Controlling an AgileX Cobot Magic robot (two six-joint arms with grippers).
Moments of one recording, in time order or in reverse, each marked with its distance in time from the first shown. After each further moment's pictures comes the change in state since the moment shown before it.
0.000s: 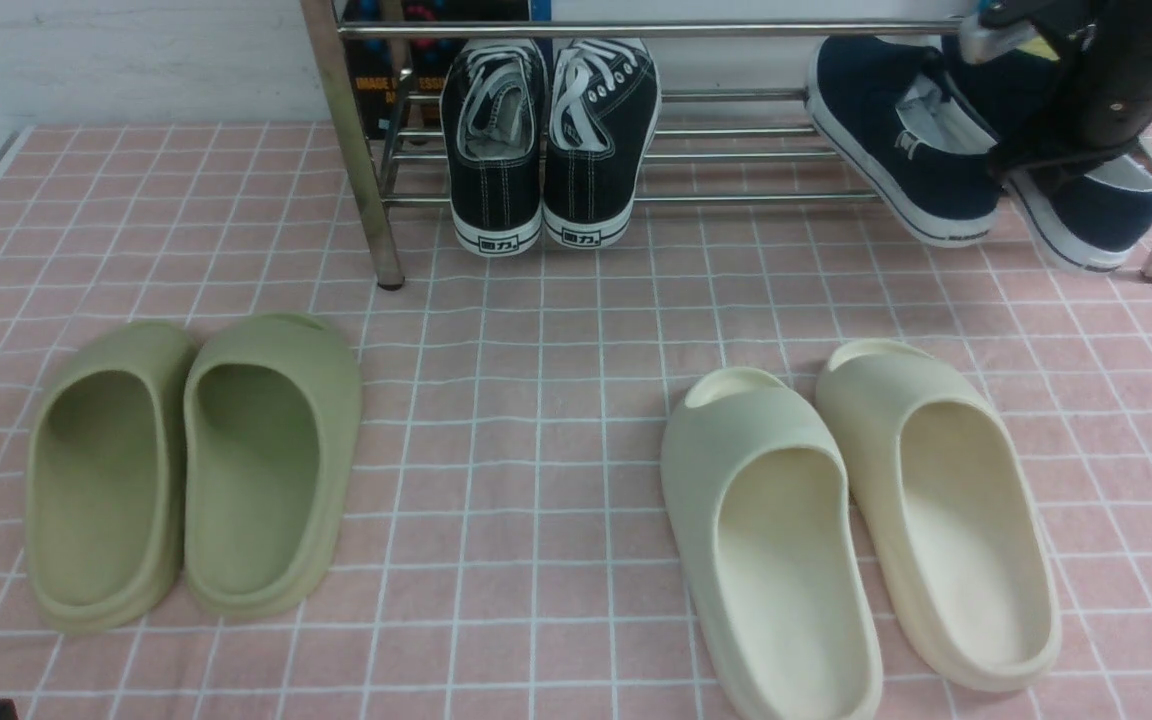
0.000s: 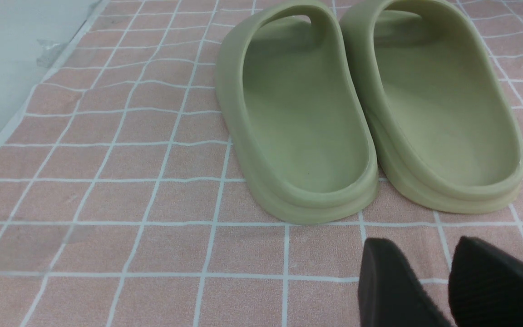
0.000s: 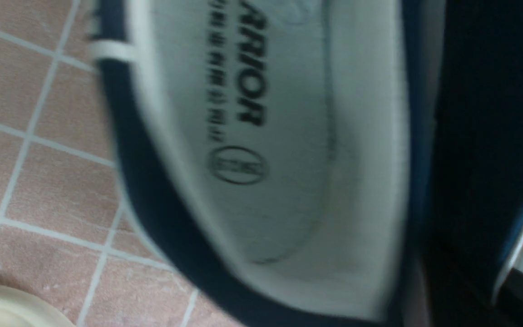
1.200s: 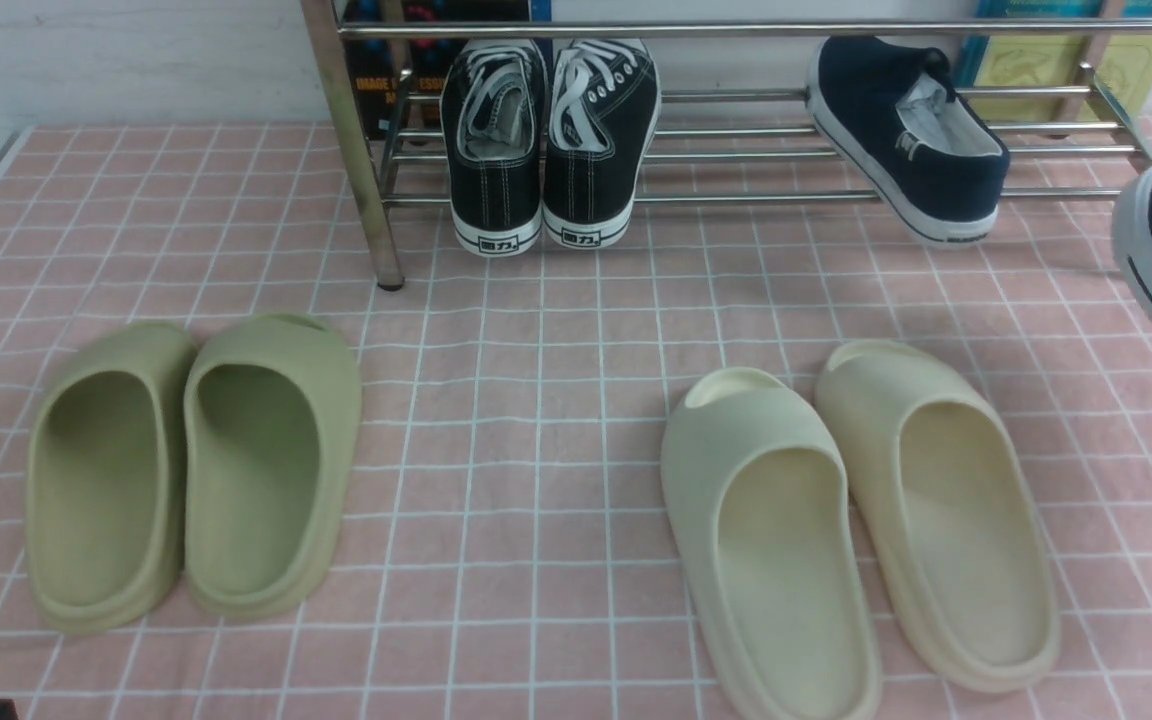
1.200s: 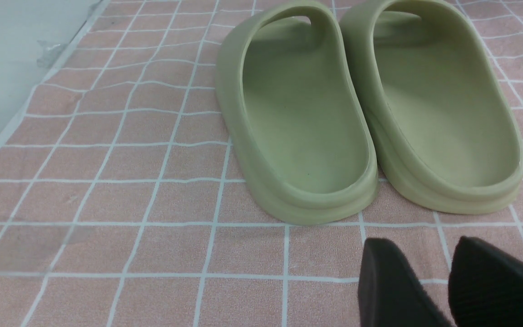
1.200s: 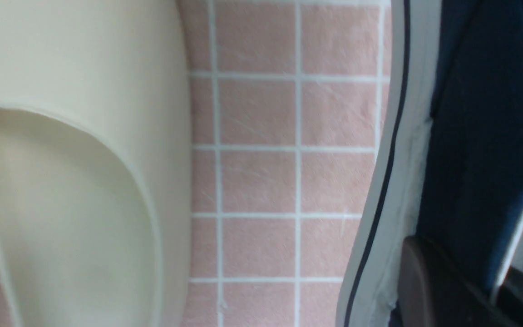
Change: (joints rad) right arm -0.120 -0.794 1.062 0.161 -0.153 0.211; left arm 0.000 0.000 0.000 0.000 0.000 0.000
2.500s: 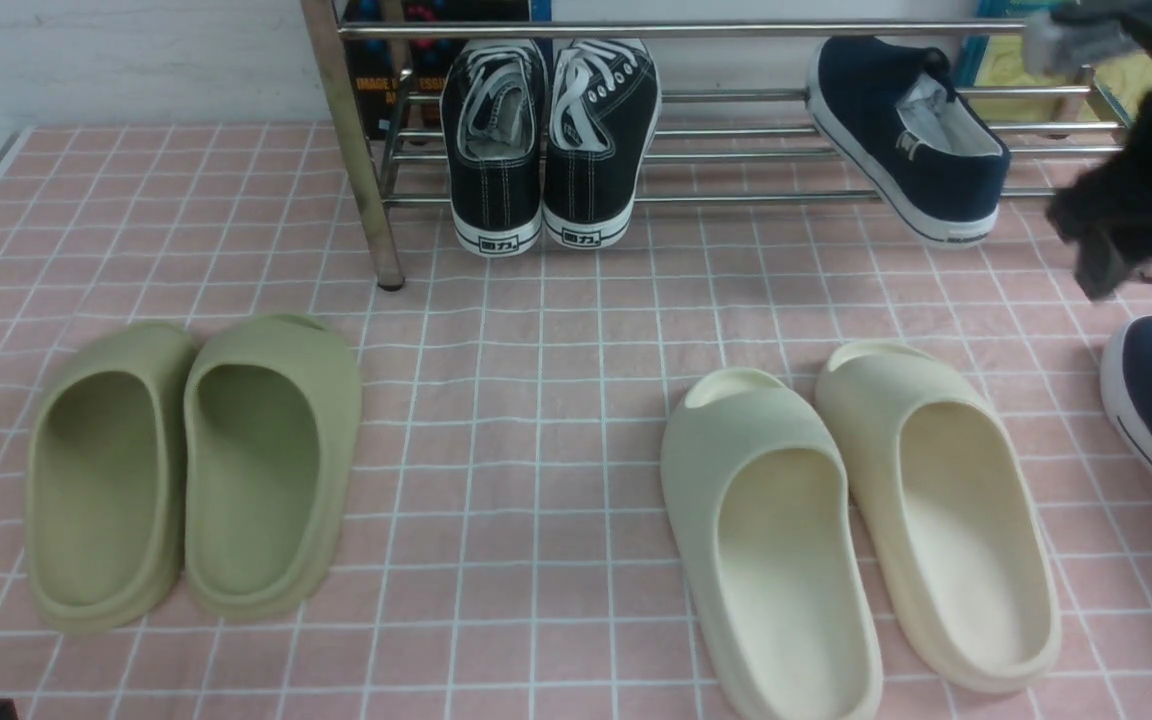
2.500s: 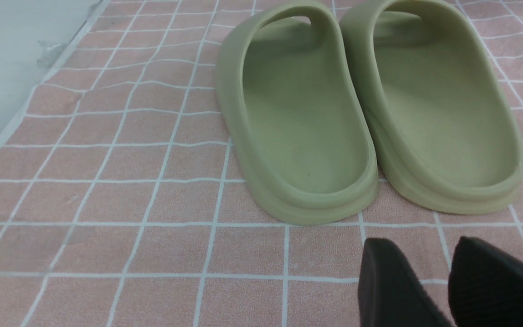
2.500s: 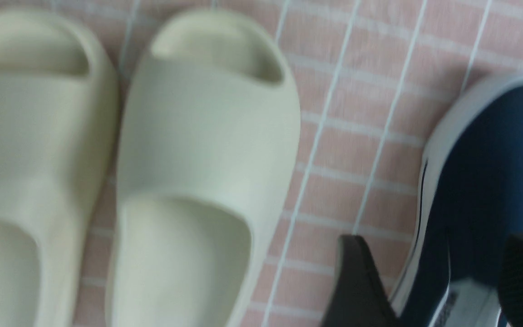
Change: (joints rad) right arm 0.207 0.162 -0.341 -0.103 0.275 0.040; left arm 0.000 0.000 0.000 -0.001 -0.001 0.000
